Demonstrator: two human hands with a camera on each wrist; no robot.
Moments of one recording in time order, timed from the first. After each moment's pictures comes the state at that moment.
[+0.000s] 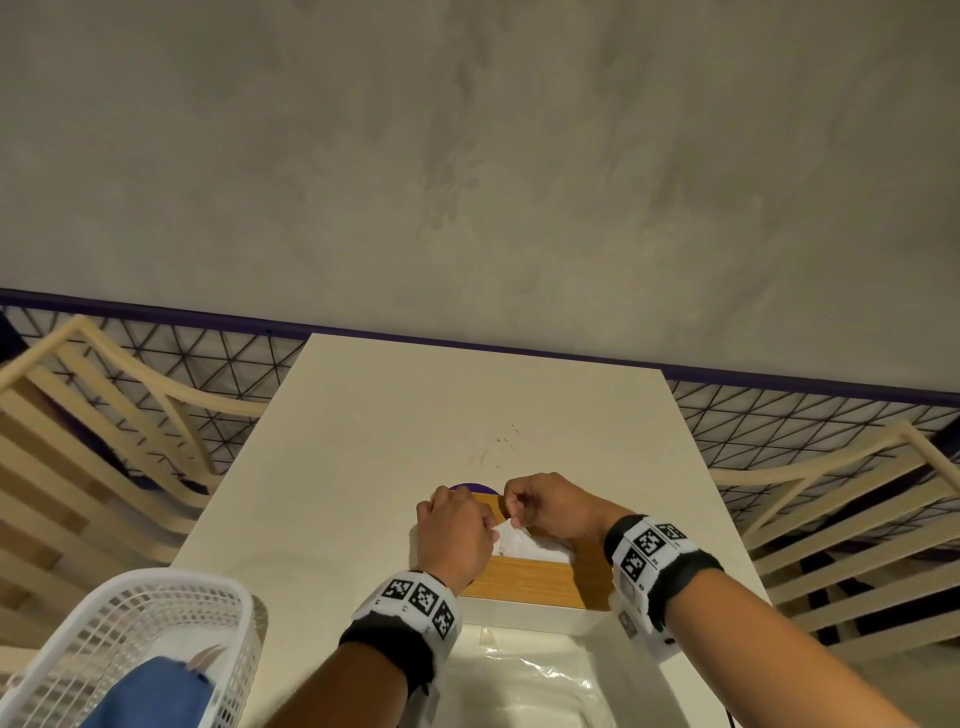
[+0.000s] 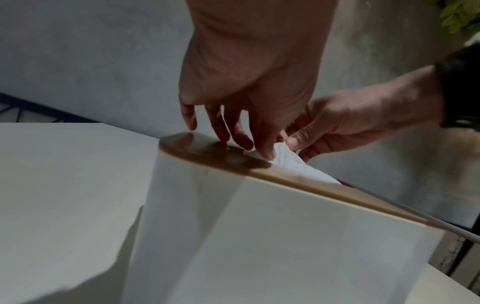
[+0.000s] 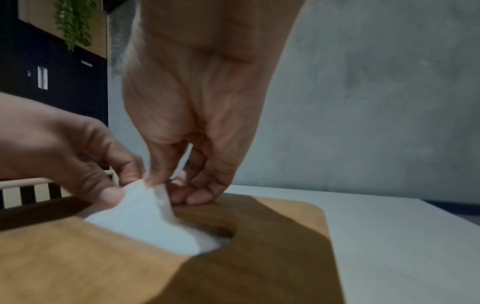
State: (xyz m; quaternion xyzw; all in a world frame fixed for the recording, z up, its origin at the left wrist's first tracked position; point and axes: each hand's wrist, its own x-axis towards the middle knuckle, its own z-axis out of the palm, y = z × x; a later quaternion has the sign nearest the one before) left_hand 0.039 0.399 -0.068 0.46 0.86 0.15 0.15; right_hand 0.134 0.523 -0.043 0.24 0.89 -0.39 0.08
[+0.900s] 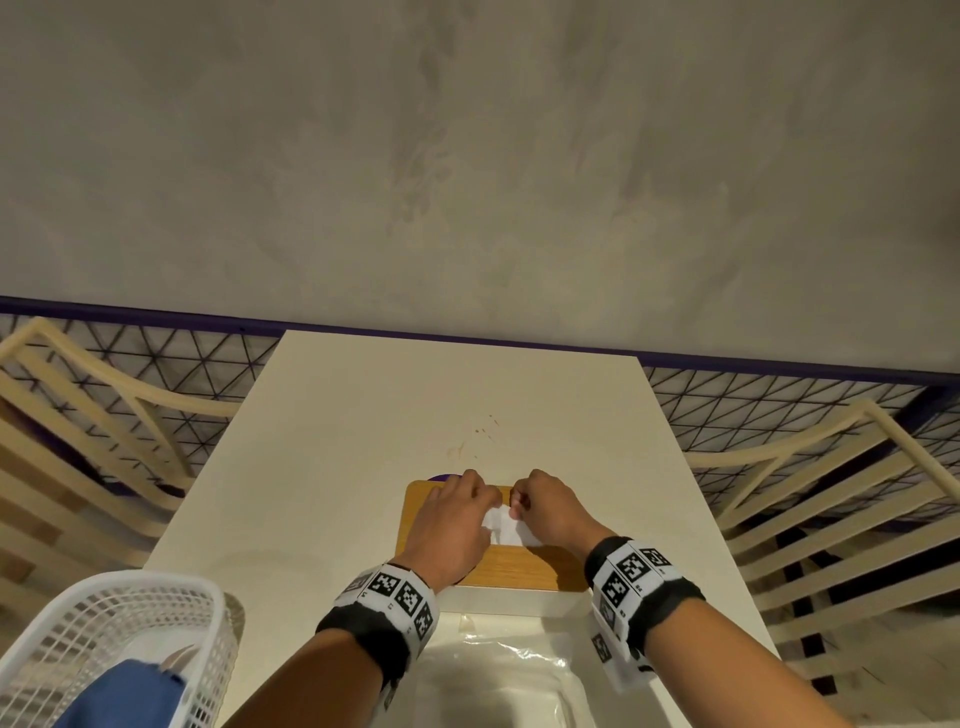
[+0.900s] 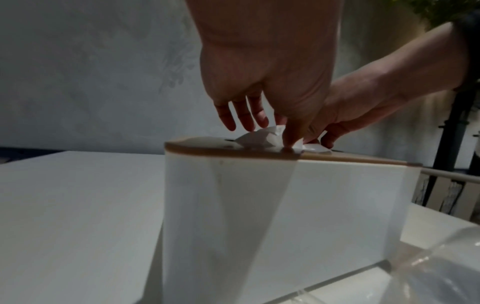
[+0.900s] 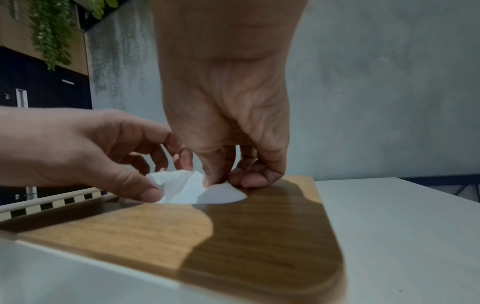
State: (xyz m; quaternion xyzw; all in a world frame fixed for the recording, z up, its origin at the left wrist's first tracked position) left_hand 0.047 0.403 -0.078 0.62 0.76 0.17 0.09; right_hand 0.154 0.518 -0.066 0.39 0.89 -0.24 0.05
